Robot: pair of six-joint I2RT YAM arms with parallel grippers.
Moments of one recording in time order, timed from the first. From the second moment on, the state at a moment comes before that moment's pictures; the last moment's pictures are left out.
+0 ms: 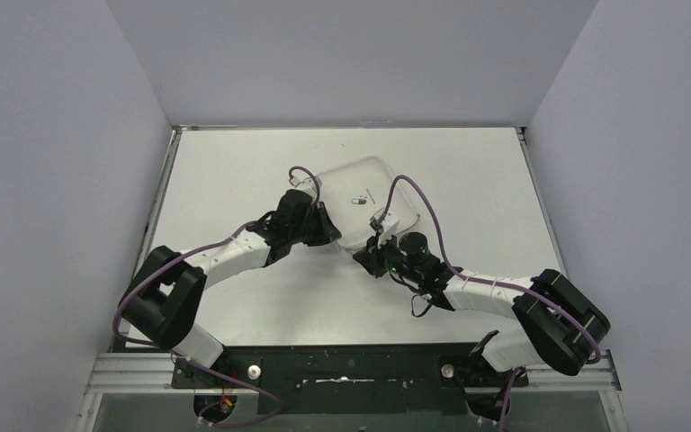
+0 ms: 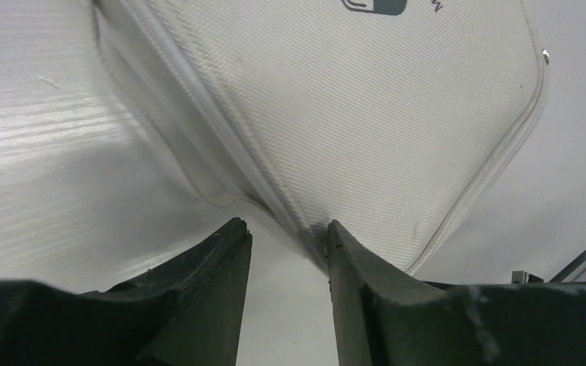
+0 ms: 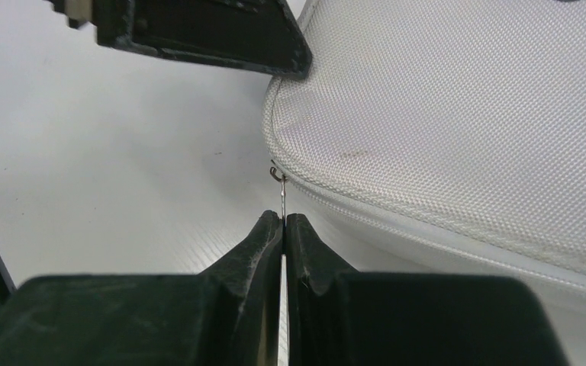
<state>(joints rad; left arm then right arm) -0.61 1.55 0.86 0.05 0.09 -0.66 0.74 1.37 0.46 0.55 -0.16 0.19</state>
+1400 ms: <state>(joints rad) -0.61 1.76 0.92 0.31 0.14 -0.78 0.82 1.40 0.54 0.39 0.26 0.28</state>
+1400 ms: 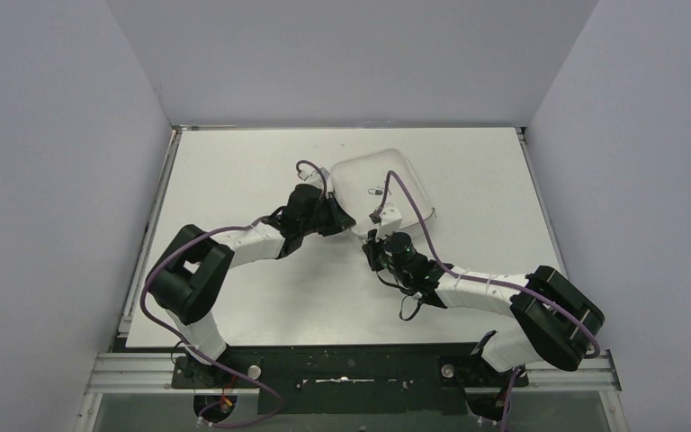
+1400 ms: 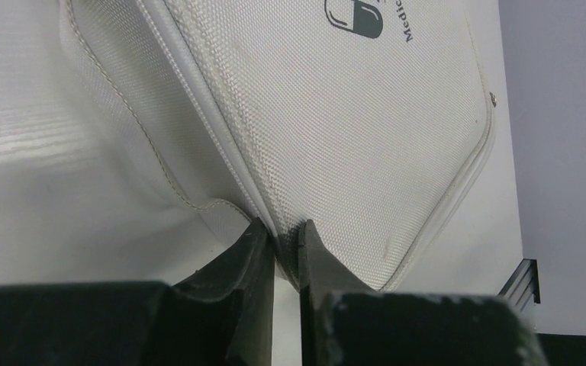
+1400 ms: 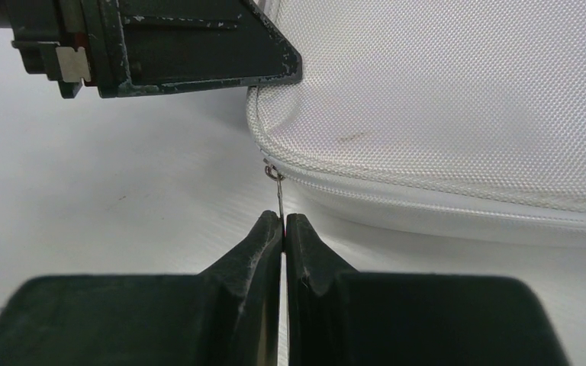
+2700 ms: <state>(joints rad) -0.52 1.49 0.97 -0.21 0.21 -0.53 0.71 1.41 0.61 0.34 -0.16 0.25</state>
